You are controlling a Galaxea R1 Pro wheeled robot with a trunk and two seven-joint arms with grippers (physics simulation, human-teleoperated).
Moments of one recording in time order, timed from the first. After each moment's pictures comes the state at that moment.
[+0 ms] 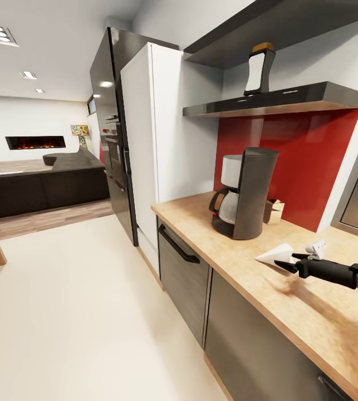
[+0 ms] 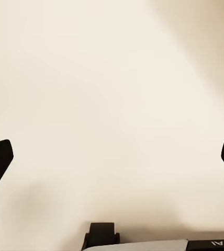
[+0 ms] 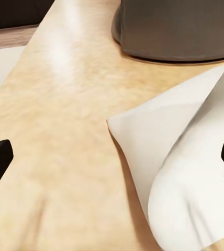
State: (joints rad) left arm 0.01 0.00 0.00 -0.49 -0.01 -0.18 0.00; right arm -0.66 -0.45 -0.27 -0.99 0.05 0.42 1.07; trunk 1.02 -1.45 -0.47
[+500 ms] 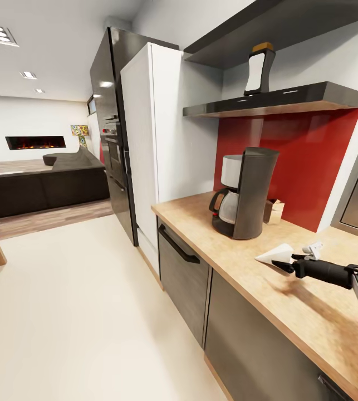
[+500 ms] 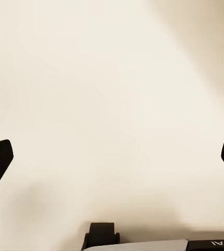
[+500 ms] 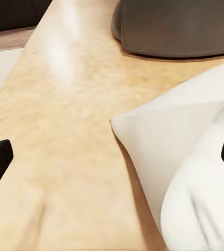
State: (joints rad) left arm 0.01 0.00 0.00 -0.49 -0.01 -0.18 0.00; right arm -0.66 -0.43 -0.27 -0.99 0.05 0.44 1.04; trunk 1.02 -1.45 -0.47
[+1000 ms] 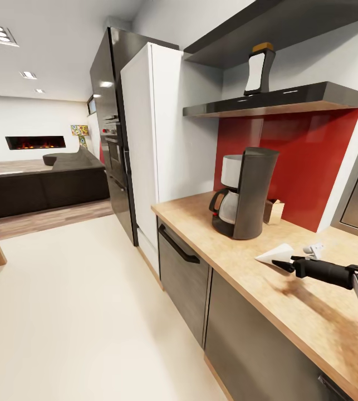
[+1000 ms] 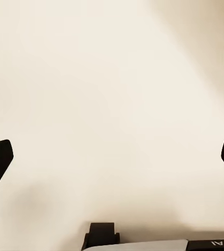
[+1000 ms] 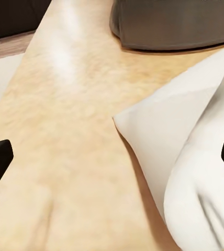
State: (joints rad) left arm 0.01 0.00 0.00 -0.49 -0.01 -0.18 0.00; right arm -0.66 -0.43 -0.28 -1.00 0.03 0.51 1.04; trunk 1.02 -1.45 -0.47
